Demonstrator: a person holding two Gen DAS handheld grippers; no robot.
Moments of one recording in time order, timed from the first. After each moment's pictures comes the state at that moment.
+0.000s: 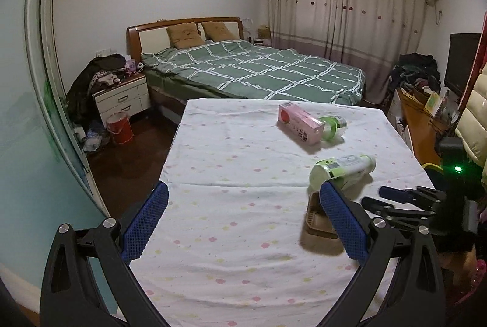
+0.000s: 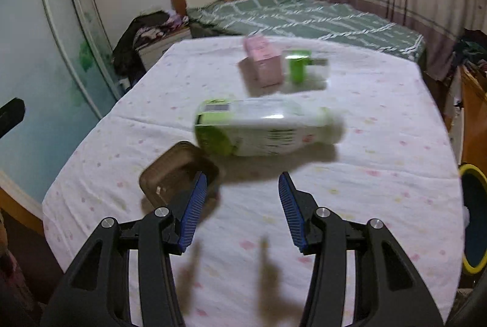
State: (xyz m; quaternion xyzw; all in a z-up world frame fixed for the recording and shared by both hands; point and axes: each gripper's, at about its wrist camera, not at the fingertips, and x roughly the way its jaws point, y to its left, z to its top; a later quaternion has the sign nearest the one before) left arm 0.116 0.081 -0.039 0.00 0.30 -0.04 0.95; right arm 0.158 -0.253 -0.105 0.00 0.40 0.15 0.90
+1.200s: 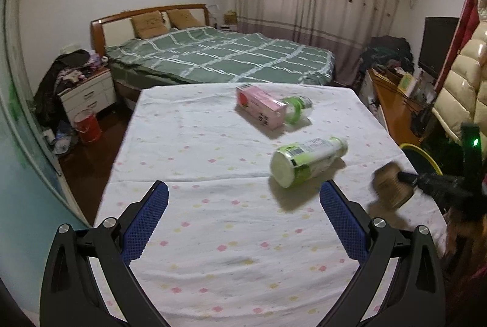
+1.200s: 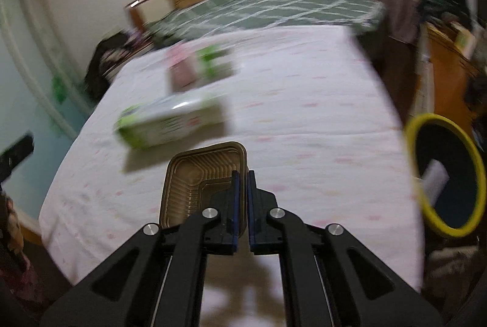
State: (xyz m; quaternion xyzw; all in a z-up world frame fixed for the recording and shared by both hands) left arm 0.143 0.026 -0.063 0.01 0.33 -0.13 0.94; right arm 0.124 -0.390 -0.097 0.09 0.40 0.04 0.91
